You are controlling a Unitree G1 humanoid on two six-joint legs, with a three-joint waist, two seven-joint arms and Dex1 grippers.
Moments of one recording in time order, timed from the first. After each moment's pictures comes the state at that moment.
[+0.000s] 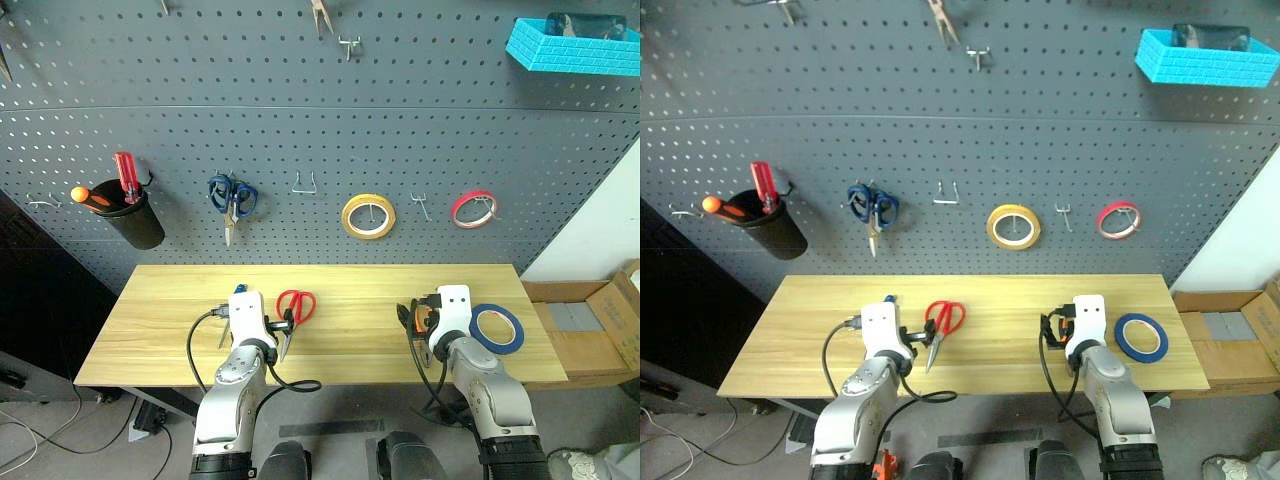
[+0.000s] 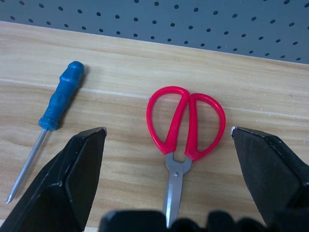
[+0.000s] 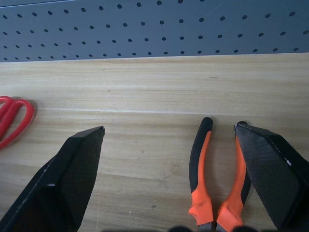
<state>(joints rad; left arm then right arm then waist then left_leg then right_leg) -0.02 0.00 0.07 -0.16 -0.11 0.60 0.03 -0.08 -0.08 -0.02 -0.08 0.14 0.55 0.15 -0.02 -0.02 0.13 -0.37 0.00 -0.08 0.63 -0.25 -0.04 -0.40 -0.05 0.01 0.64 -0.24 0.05</state>
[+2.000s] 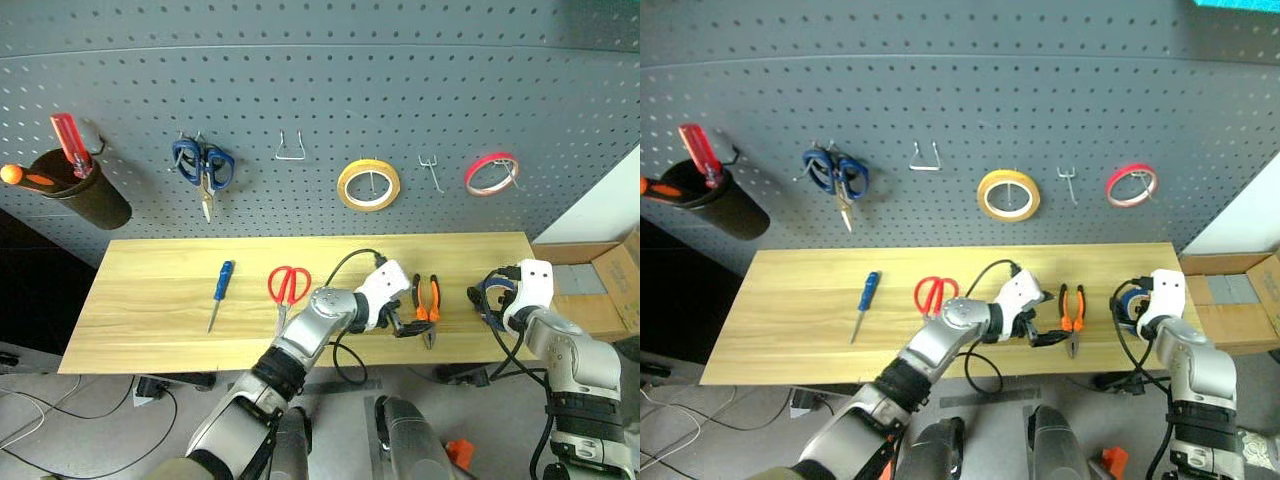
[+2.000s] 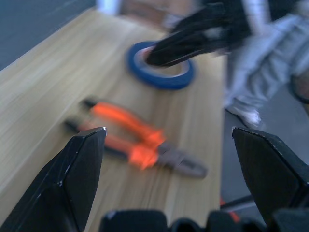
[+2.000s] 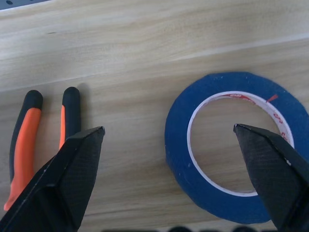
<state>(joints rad) -0.64 0.04 -0.49 0.48 -0.03 0.12 -0.82 -0.27 -0.36 -0.32 -0.01 0.27 0.90 0.20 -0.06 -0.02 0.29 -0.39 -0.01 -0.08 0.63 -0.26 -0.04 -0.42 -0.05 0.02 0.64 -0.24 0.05</state>
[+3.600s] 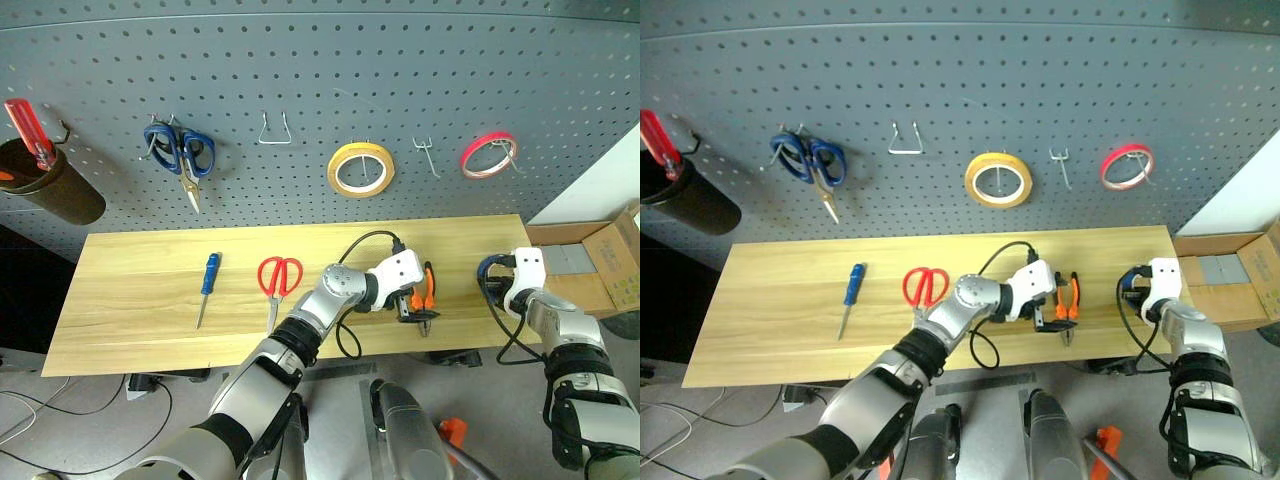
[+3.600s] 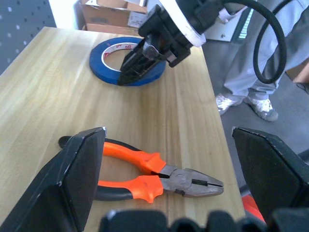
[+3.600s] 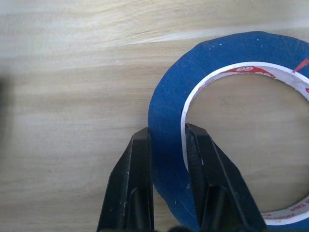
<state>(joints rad) -0.80 -0.02 -0.37 0.75 0.07 -0.06 -0.91 -0.51 -0.49 -0.18 0.67 0.13 0.39 0.43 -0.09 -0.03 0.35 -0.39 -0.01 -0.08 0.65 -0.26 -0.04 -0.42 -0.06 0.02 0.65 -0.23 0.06</state>
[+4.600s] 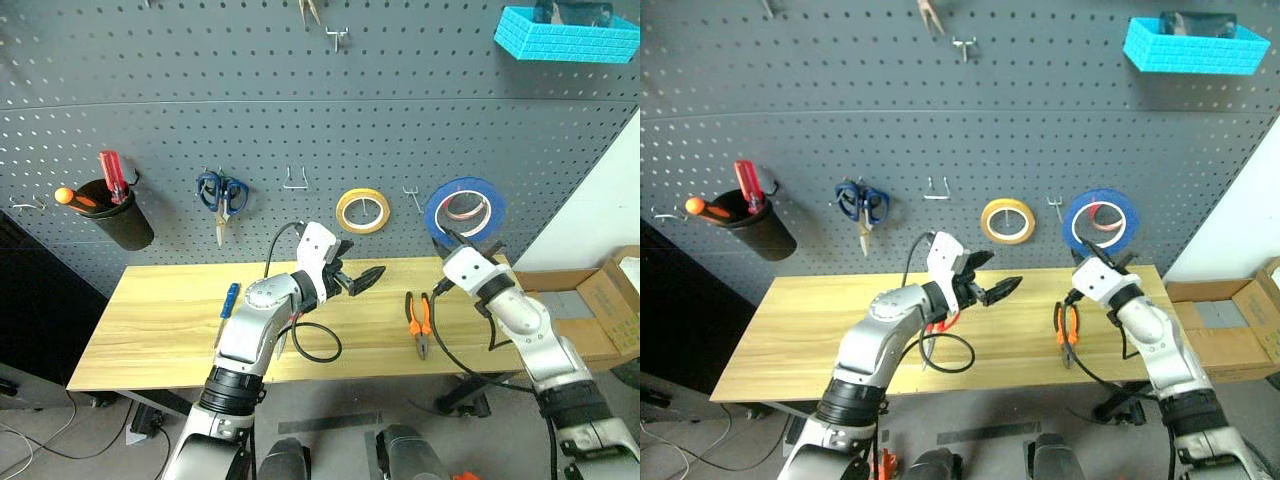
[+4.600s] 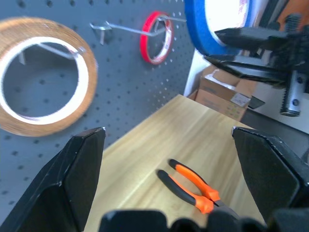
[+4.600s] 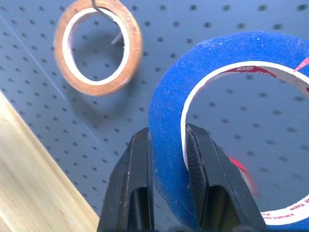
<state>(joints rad) -0.44 0.16 -0.12 -0.03 -0.19 0.48 -0.66 -0.34 -0.53 0.10 0.27 -0.25 -0.38 0.28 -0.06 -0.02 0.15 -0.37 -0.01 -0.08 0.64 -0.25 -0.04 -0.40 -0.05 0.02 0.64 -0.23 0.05</state>
